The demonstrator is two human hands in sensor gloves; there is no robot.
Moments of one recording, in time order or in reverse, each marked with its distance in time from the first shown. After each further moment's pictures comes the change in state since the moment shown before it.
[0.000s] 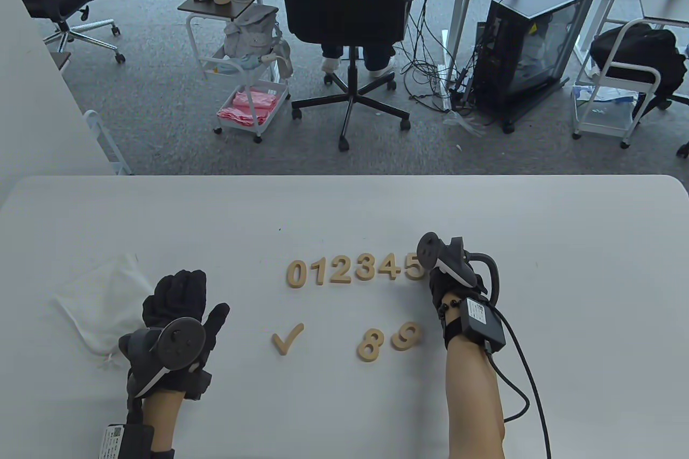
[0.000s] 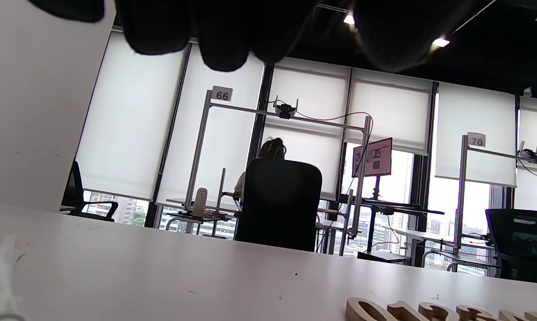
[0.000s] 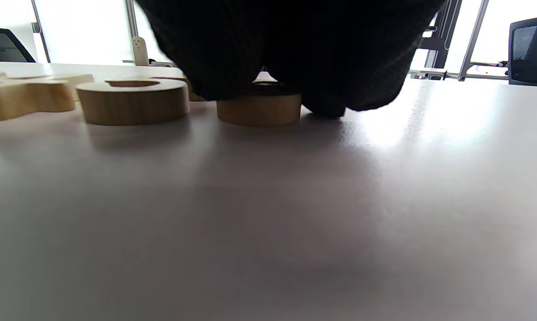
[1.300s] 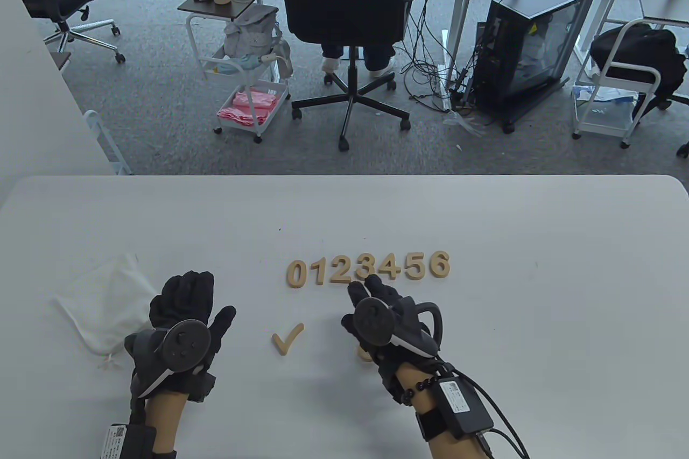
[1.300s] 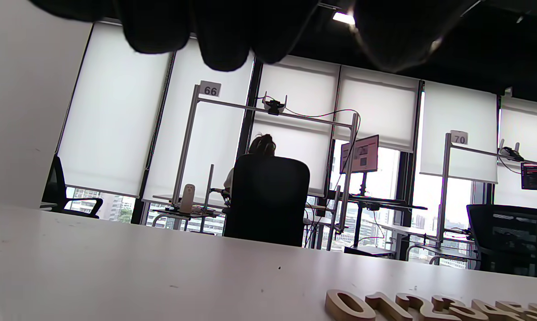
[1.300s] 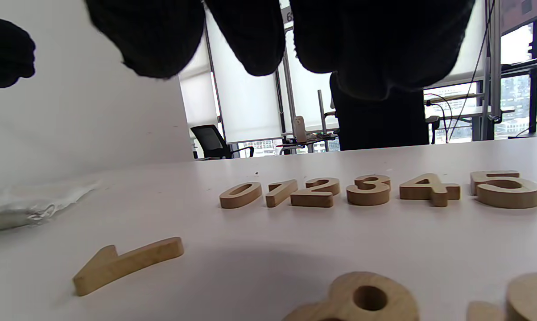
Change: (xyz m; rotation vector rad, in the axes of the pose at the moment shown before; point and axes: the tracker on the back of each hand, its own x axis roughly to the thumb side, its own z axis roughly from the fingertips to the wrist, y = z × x) left_hand 0.006 -0.005 0.000 -0.015 -0.042 0.013; right_hand 0.127 -0.054 0.167 -0.192 -0.477 -0.204
